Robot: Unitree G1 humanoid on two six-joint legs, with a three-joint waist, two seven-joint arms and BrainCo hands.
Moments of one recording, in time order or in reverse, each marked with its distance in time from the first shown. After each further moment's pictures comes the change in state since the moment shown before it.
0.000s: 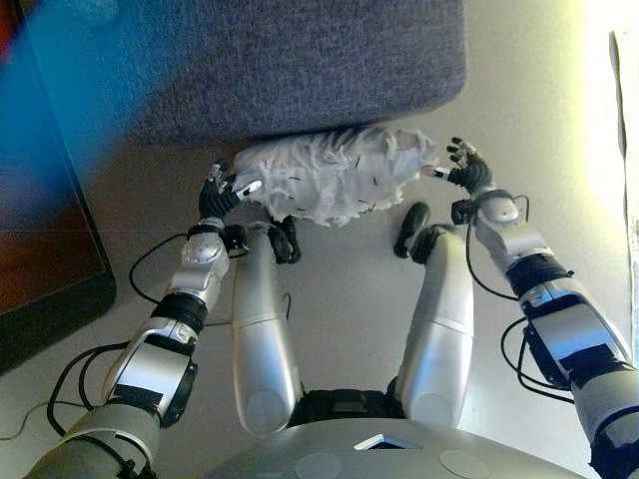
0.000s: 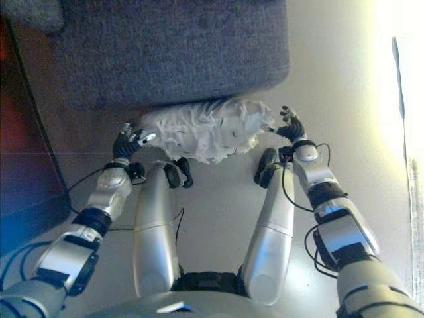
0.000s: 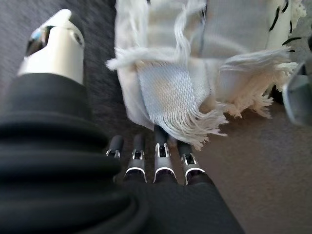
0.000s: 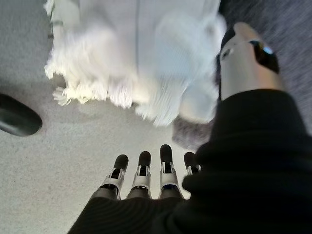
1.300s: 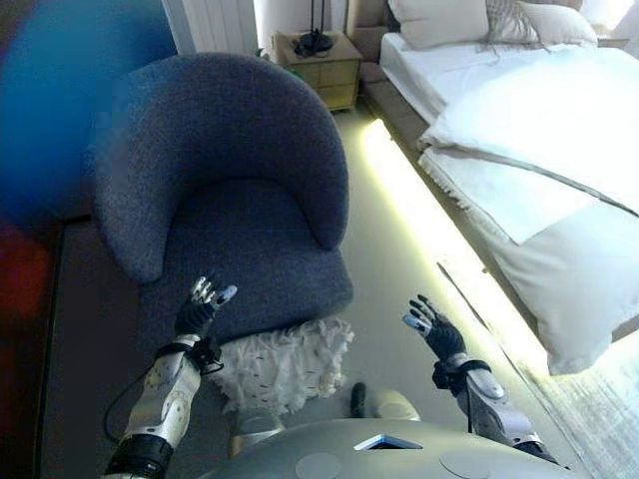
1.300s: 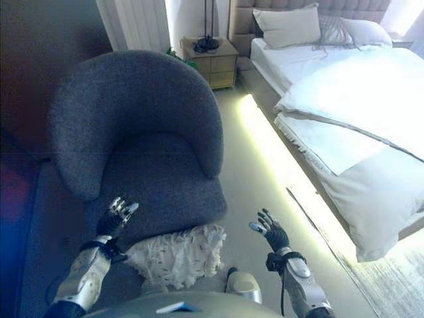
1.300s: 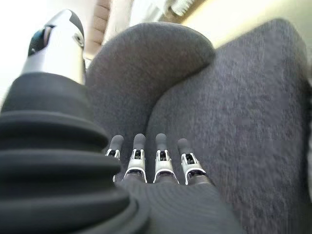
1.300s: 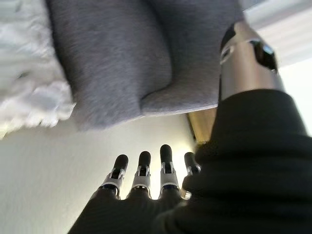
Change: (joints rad) left arm 0.720 -0.004 0.108 -0.430 0.056 0.128 -0.199; right arm 0.940 0.171 -0.103 -0.405 0.044 -0.046 0.133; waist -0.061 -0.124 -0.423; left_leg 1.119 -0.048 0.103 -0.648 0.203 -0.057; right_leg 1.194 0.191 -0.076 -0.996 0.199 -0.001
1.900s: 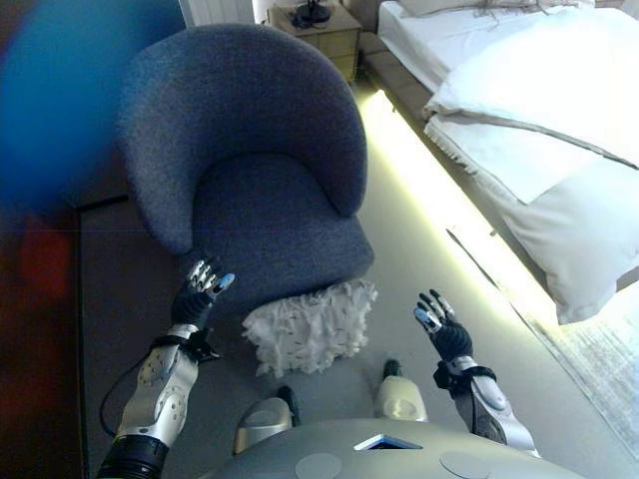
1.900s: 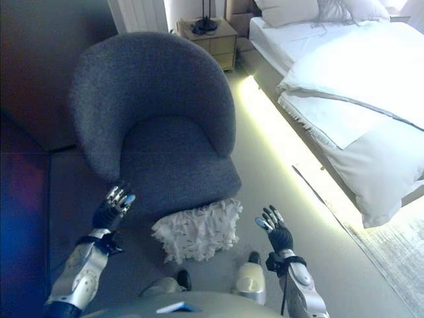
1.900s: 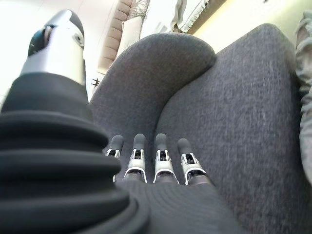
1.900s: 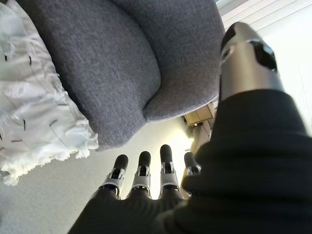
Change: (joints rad) left arm 0.084 0.031 0.058 -0.223 -0.139 -0.013 -0.026; right arm 0.125 0.075 -0.038 -0.194 0.142 -0.063 -0.026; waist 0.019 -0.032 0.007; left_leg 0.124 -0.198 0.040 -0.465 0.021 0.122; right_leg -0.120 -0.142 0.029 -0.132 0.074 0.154
